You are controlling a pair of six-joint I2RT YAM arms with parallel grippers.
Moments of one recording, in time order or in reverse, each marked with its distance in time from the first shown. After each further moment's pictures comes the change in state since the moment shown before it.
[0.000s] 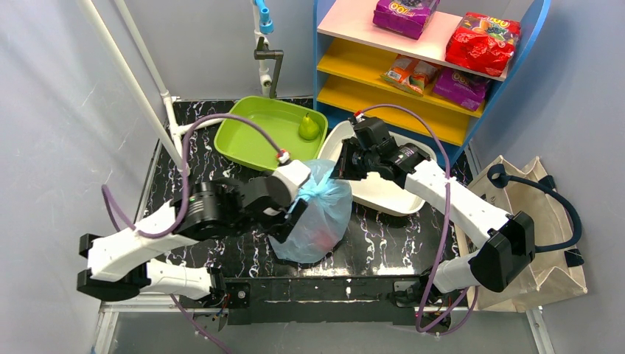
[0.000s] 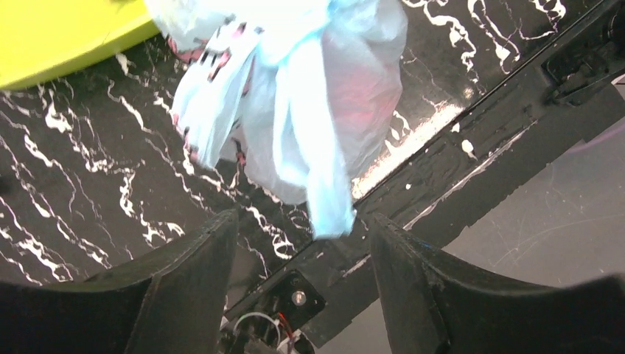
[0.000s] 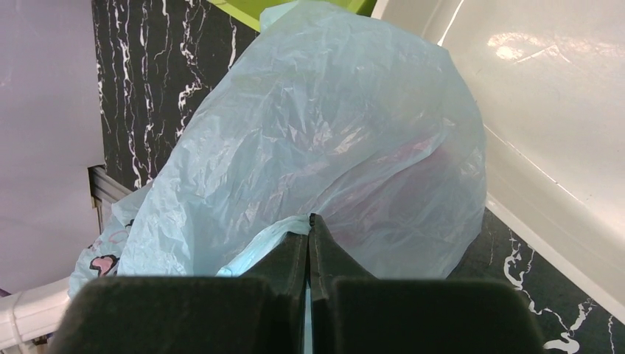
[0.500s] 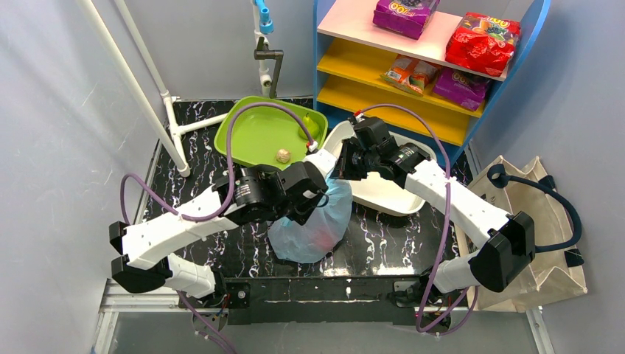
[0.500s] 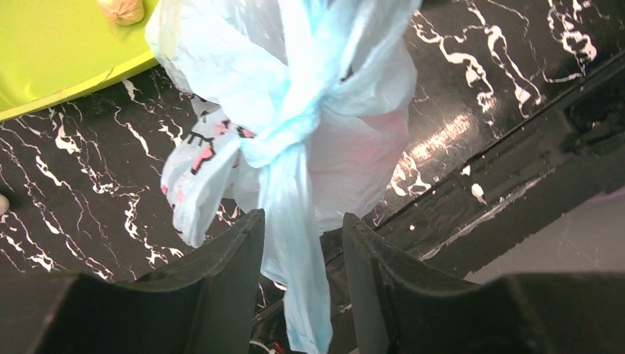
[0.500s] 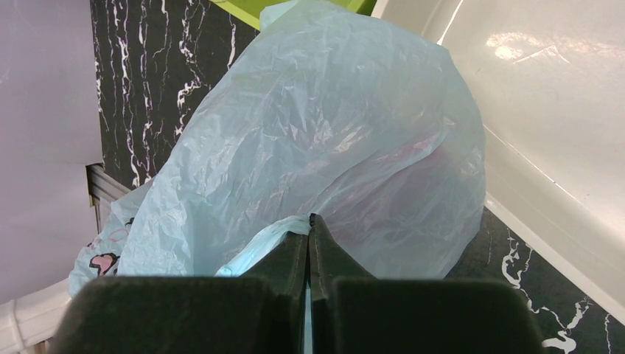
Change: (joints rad) left arm 0.053 0.241 0.102 0.076 -0.008 0.050; right arm 0.000 0.000 0.008 -0.007 0.000 -0.007
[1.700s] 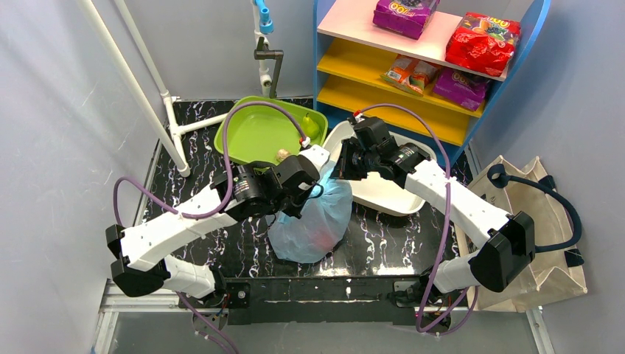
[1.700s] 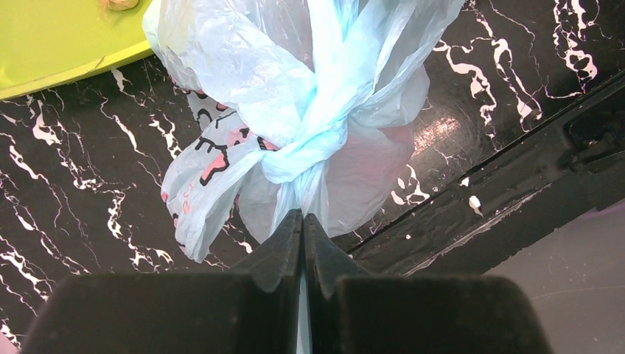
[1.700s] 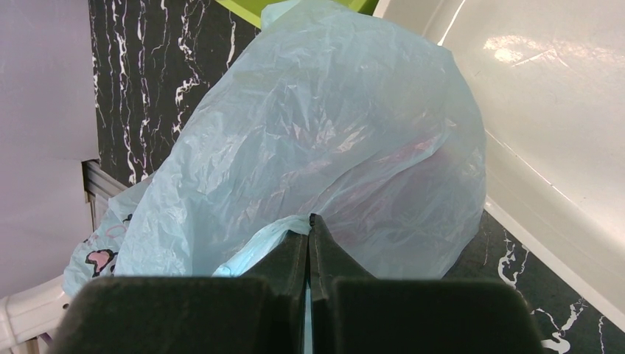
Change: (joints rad) left arm 0.097 -0.029 -0.076 0.070 0.060 -0.003; right arm 0.000 0.000 0.000 0.000 -0.004 -0.018
